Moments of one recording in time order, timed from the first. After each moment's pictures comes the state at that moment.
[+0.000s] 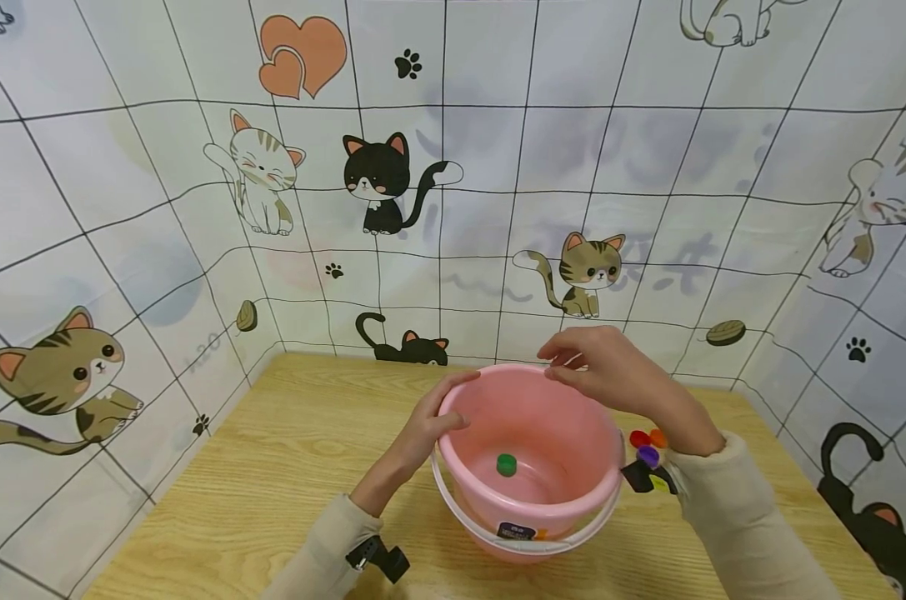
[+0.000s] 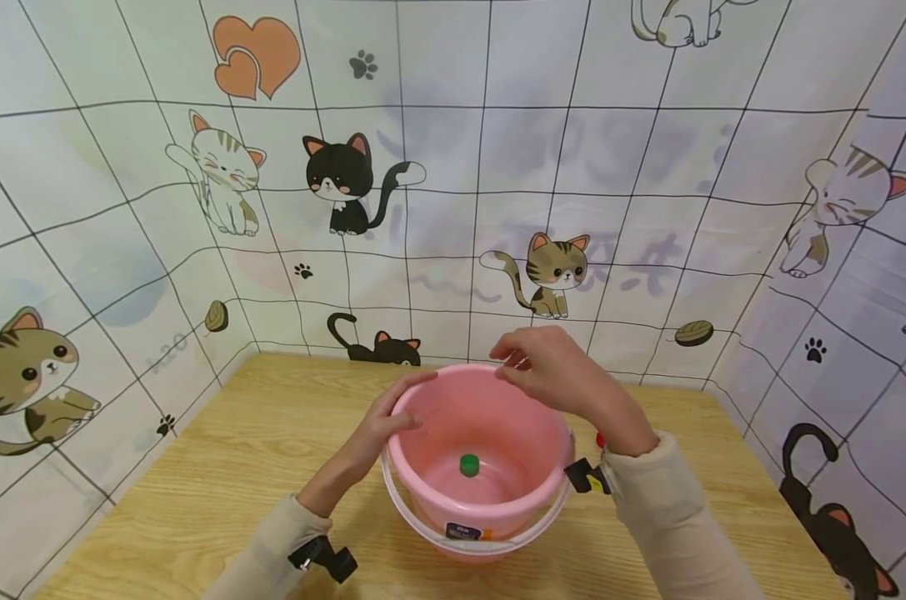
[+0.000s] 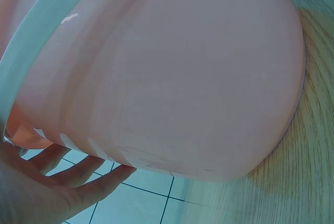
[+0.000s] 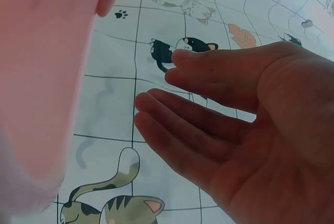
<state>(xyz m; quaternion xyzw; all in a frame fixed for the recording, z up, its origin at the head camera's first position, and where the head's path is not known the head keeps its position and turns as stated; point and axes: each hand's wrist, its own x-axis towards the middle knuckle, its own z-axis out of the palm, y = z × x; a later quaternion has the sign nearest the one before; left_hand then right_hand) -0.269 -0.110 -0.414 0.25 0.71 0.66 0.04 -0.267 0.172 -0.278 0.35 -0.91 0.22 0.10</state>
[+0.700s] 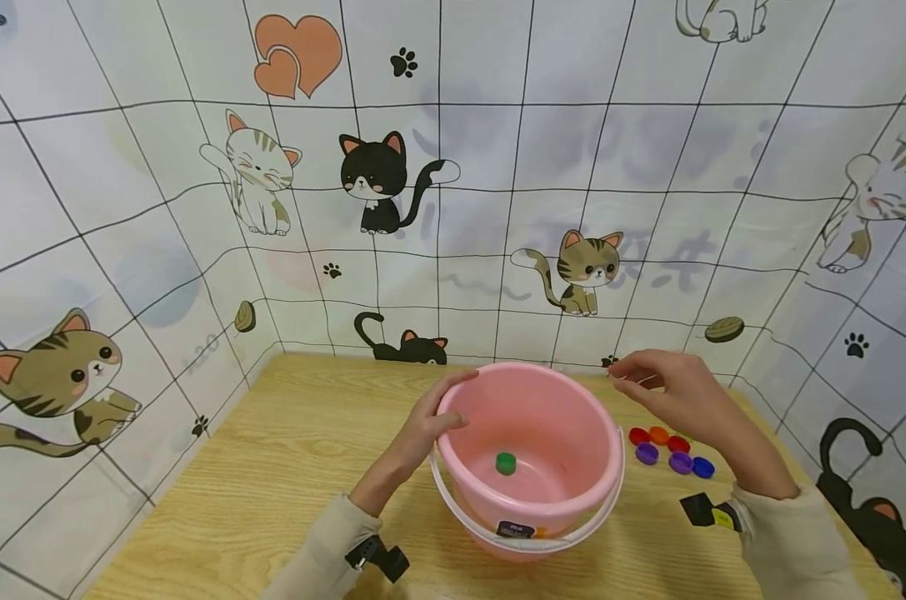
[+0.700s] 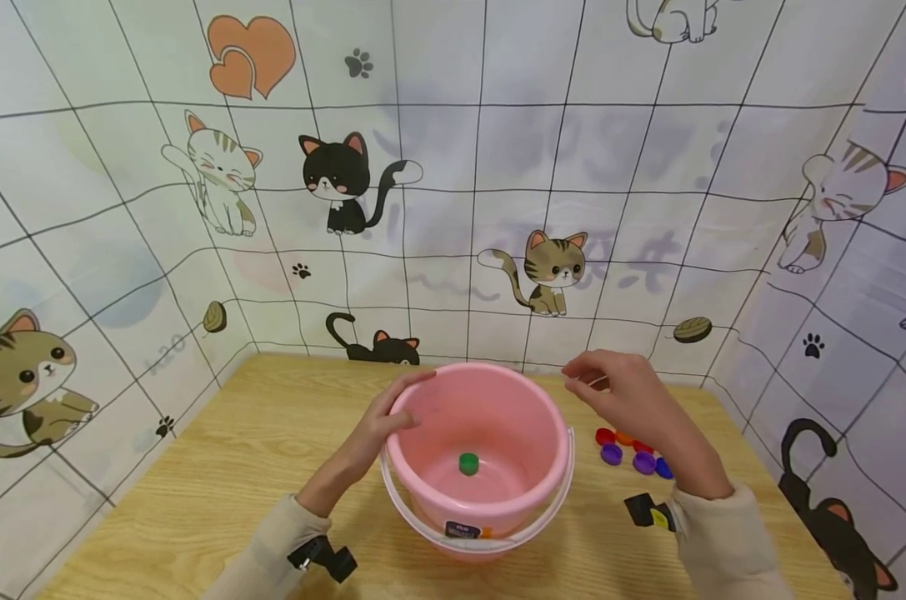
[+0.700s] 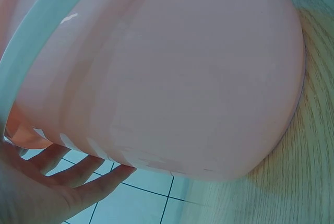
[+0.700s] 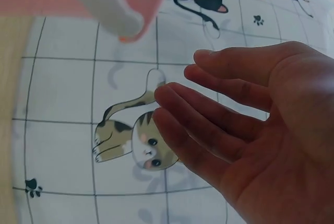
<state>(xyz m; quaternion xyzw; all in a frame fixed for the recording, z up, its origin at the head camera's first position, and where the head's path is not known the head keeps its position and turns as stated) -0.268 -0.109 -0.414 0.26 0.70 0.66 0.04 -0.250 0.248 -0.318 0.25 -0.93 0.22 0.17</state>
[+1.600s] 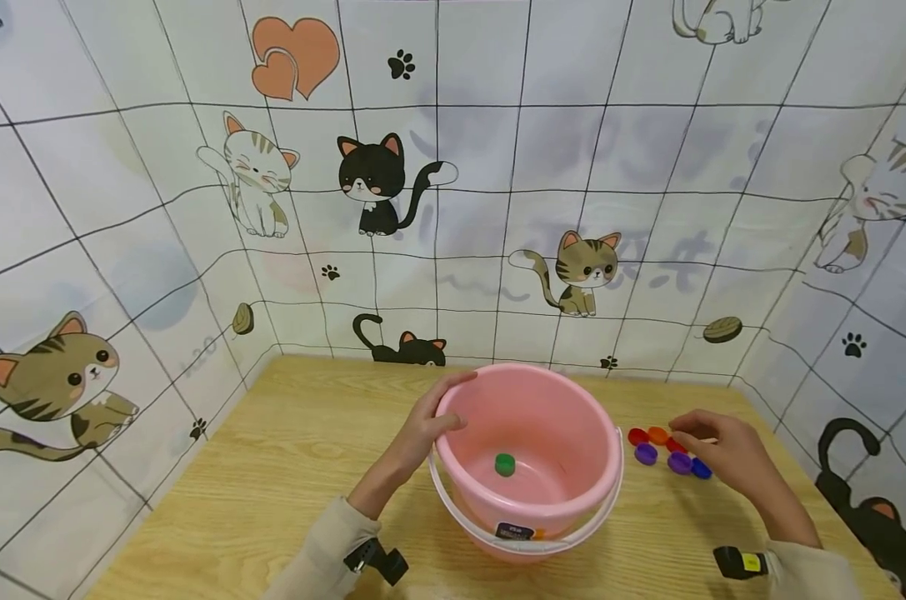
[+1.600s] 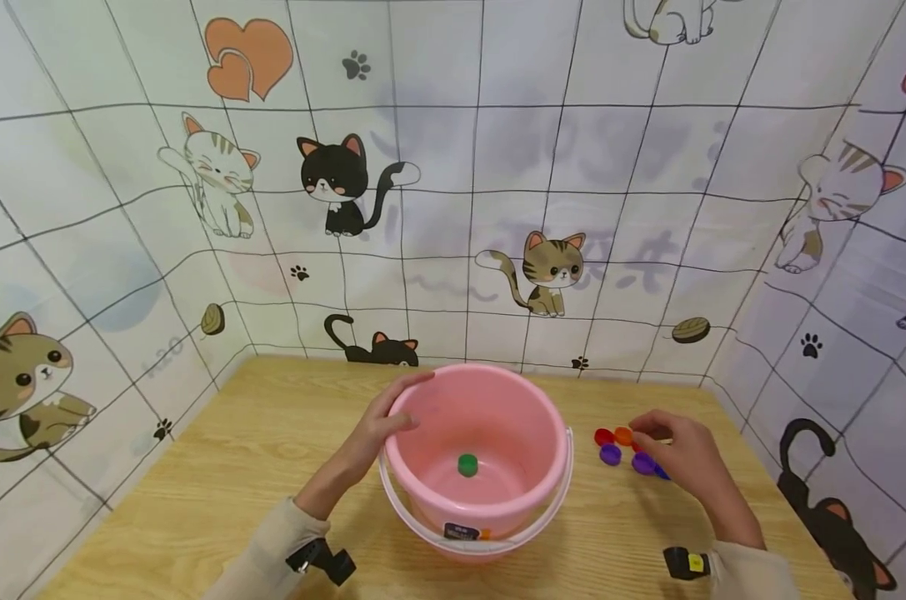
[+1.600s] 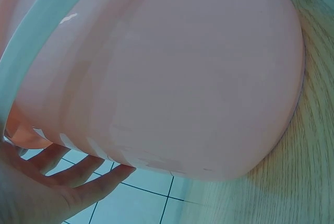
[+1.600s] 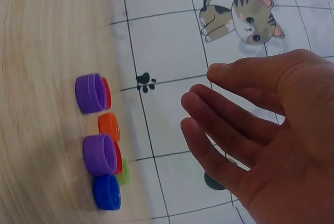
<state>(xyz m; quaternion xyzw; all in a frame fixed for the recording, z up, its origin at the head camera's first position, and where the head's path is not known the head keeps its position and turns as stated) -0.268 -0.109 -0.415 0.26 0.70 0.66 0.04 -0.257 0.345 -0.429 0.10 -0.95 0.28 0.12</state>
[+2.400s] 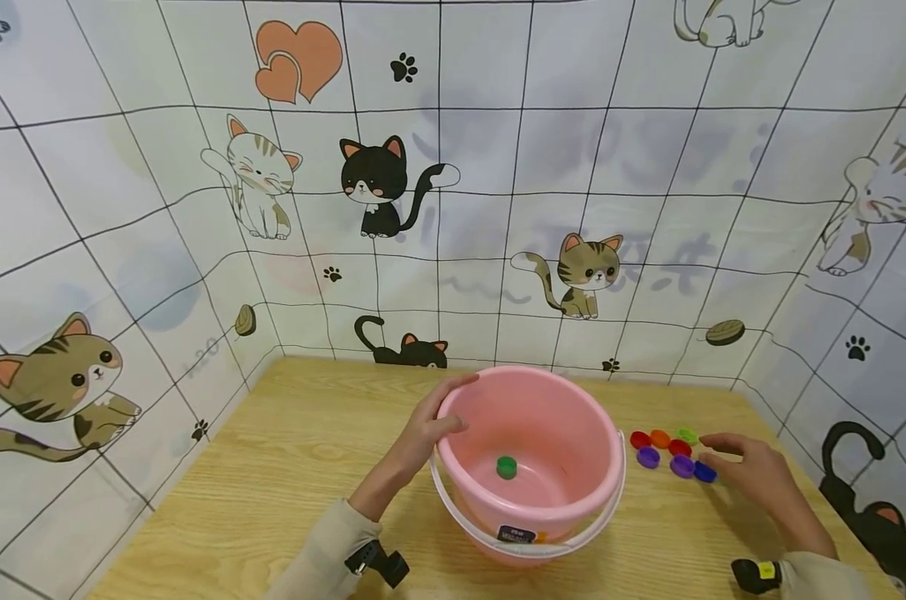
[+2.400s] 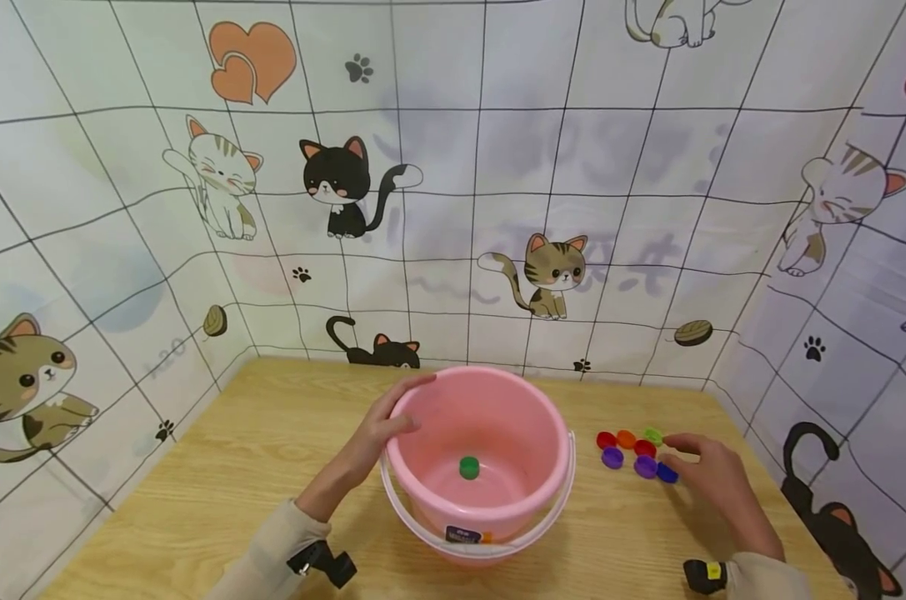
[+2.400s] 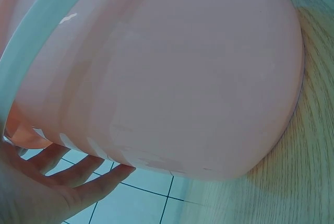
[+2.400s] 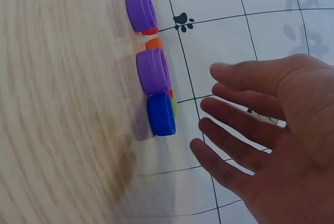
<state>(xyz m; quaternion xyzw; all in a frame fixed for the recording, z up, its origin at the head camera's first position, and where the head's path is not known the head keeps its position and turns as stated) -0.267 -0.109 -0.415 0.26 0.70 0.66 0.04 -0.273 0.391 -0.464 0.00 -0.96 0.26 0.04</state>
